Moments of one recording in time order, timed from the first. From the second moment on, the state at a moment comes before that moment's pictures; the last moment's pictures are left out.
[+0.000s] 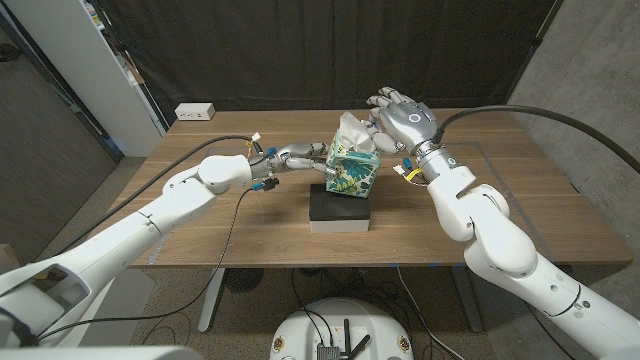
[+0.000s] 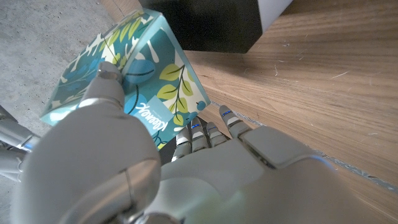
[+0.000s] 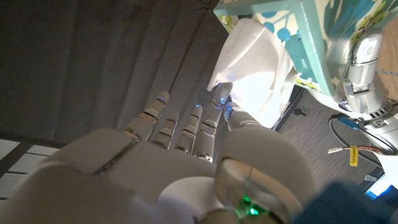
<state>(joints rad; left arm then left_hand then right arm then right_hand) 0.71 0.81 0.59 -1.68 -0.30 -0.09 -0.40 0.85 0.06 0.26 -0.16 0.19 0.09 0.01 0.67 0.28 0.08 0.00 0.20 0.20 -0.07 0.01 0.18 0.17 0.04 0.06 0.19 0.18 -1.13 -0.77 -0.49 -2.38 -1.20 -0.43 0.01 0.71 0.19 0.47 0.03 0.23 0.67 -0.06 0.81 0.88 0.29 -0.16 0.29 0.35 -0.03 -0.03 0.38 0.42 0.28 -0.03 0.22 0.18</state>
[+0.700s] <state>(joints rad) 0.71 0.82 0.59 -1.72 -0.29 -0.07 -0.39 0.85 0.06 0.27 -0.16 0.19 0.09 0.01 0.67 0.28 0.08 0.00 0.20 0.20 -0.07 0.01 0.18 0.17 0.04 0.06 0.19 0.18 -1.18 -0.80 -0.40 -2.37 -1.05 -0.35 -0.10 0.89 0.12 0.49 -0.19 0.23 0.38 -0.01 0.53 0.63 0.23 -0.05 0.27 0.46 0.01 -0.03 0.38 0.35 0.30 0.06 0.22 0.18</state>
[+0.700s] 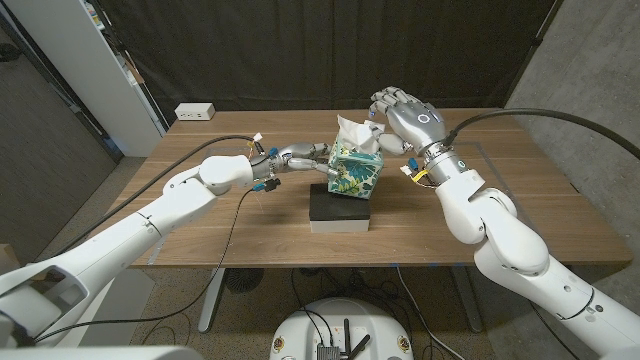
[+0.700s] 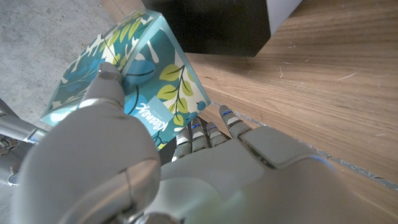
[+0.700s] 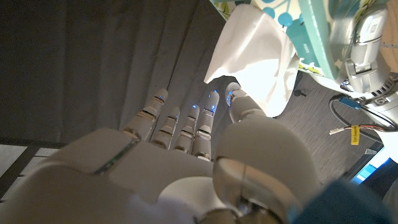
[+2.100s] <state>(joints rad) 0.72 0.82 0.59 -1.73 -0.29 -0.07 -0.38 0.84 0.06 0.27 -0.16 0.19 0.09 0.01 0.67 0.28 0.07 0.01 0.20 0.20 -0.07 0.01 0.18 0.17 0.04 0.06 0.19 0.18 -1.08 -0.91 -0.42 -2.44 -0.94 -0.37 0.24 0.75 -0.01 0.60 -0.18 0.51 0.68 -0.02 0.40 0.38 0.07 -0.03 0.24 0.37 -0.07 0.06 0.27 0.35 0.18 0.15 0.21 0.18</state>
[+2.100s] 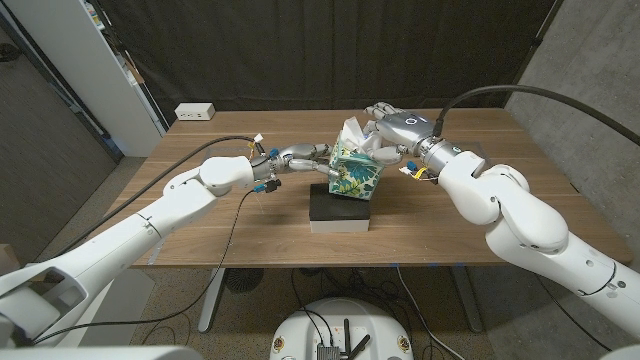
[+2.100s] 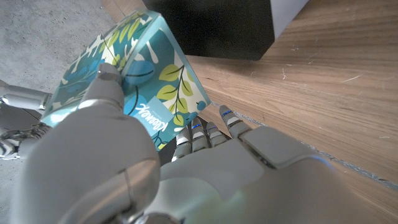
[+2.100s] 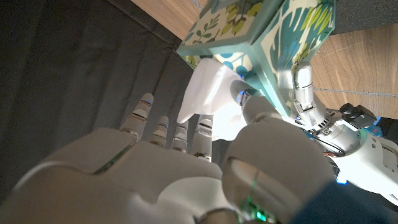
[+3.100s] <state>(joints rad) 0.74 0.83 0.59 -1.77 -0.28 -0.05 -0.37 0.84 0.06 0.28 -0.16 0.19 0.09 0.01 0.67 0.28 0.07 0.00 0.20 0.20 -0.08 0.01 0.18 0.17 0.04 0.06 0.19 0.18 -1.19 -0.87 -0.39 -2.42 -1.04 -0.32 -0.07 0.94 0.09 0.55 -0.18 0.27 0.92 0.06 0.67 0.63 0.34 -0.09 0.29 0.36 0.02 -0.03 0.33 0.36 0.28 0.06 0.22 0.18</state>
